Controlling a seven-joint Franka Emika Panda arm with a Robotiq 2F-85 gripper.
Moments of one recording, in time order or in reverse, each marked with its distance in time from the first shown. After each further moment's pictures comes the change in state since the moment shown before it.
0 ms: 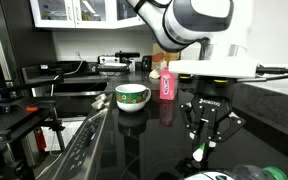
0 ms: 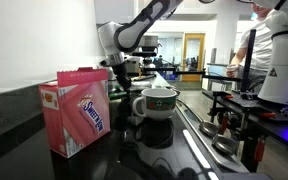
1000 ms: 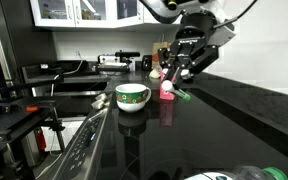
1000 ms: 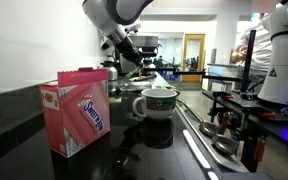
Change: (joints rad) arm 0.167 -0.164 -0.007 0.006 -0.263 -0.569 0.000
